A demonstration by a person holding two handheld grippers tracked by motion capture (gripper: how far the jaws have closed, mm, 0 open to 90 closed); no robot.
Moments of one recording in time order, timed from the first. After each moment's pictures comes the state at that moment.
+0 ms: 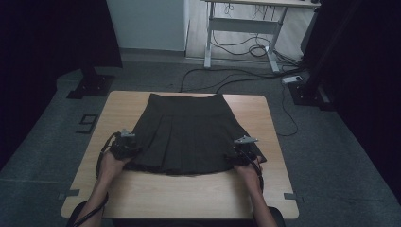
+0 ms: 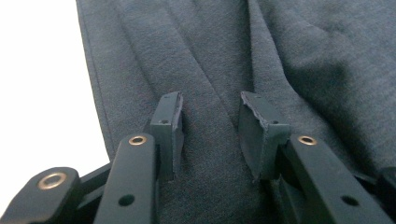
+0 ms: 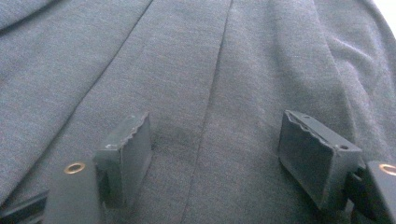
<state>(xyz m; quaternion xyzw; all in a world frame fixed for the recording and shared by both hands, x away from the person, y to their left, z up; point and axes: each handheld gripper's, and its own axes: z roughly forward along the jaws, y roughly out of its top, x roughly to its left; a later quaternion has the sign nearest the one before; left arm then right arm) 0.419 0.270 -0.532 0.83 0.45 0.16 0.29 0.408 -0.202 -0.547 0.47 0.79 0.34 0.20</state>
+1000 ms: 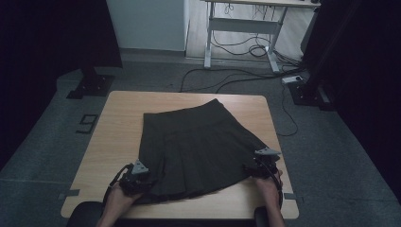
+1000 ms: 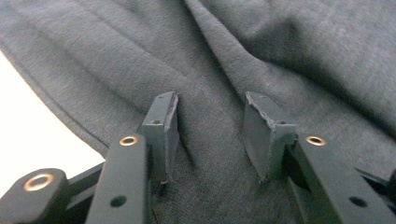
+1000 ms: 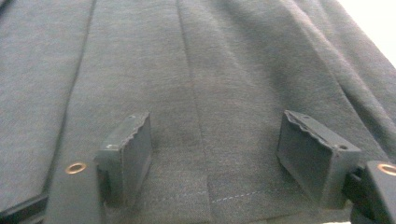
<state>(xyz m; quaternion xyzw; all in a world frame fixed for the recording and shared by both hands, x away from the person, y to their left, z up) 0.296 0.205 -0.534 0.86 0.39 0.13 0.32 0.361 -0.264 -0.545 0.53 0.76 0.31 0.21</state>
